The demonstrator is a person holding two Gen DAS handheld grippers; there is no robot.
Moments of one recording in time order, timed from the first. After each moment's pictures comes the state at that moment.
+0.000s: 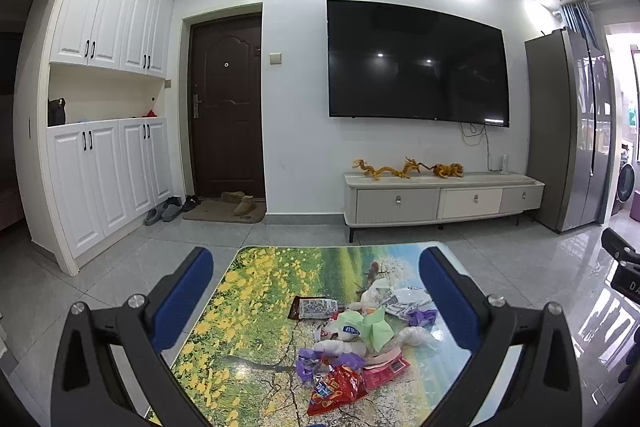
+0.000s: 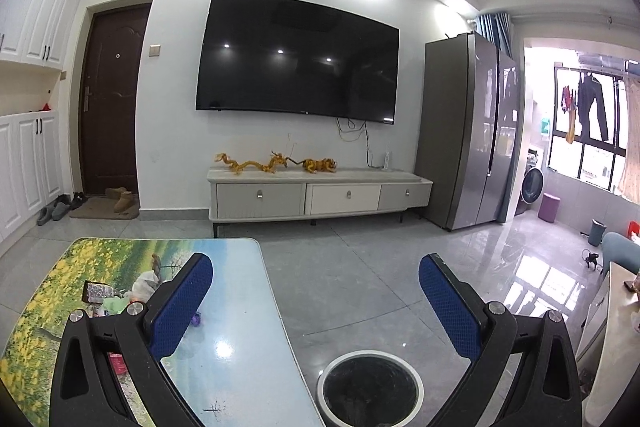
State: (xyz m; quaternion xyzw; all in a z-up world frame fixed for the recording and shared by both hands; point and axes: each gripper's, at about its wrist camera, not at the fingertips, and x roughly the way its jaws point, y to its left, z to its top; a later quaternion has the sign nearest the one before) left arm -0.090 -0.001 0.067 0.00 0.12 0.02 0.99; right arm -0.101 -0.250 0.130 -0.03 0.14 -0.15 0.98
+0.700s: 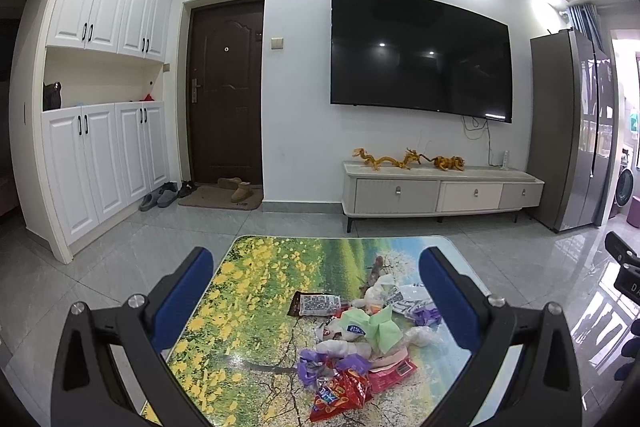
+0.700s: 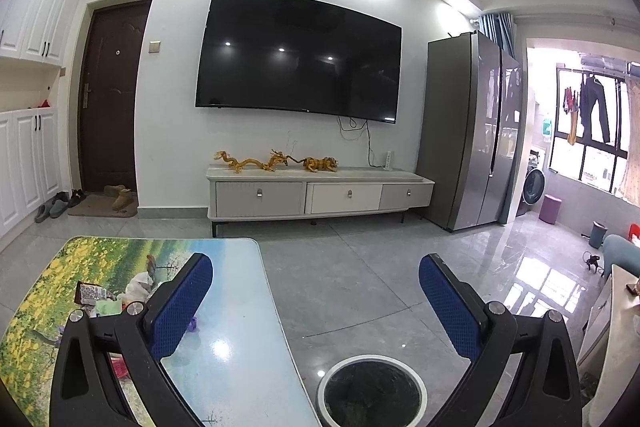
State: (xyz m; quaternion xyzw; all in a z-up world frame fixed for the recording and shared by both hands) left arm -0.057 0.014 0.053 -0.02 0.14 0.02 0.99; right arm -0.081 -0.257 0.116 -0.03 0.14 -0.15 0.98
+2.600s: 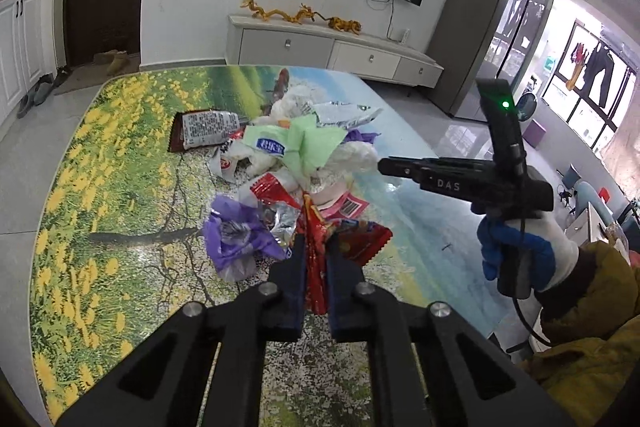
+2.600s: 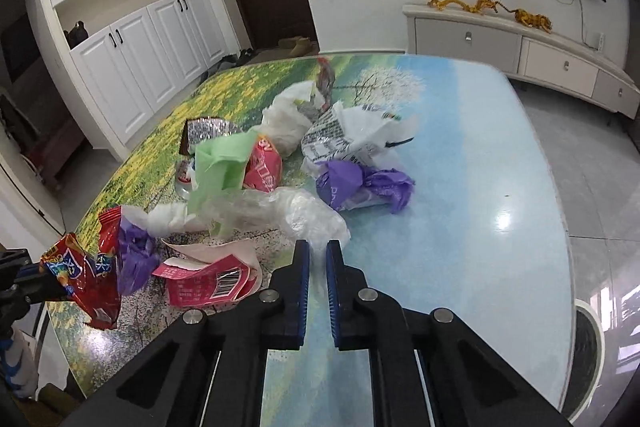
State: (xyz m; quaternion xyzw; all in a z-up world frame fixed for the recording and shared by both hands) left arm -0.012 0.021 -0.082 -0.04 0.38 -0.22 0.90; right arm 0.070 -0.185 -0.052 0.01 0.41 0.21 0.88
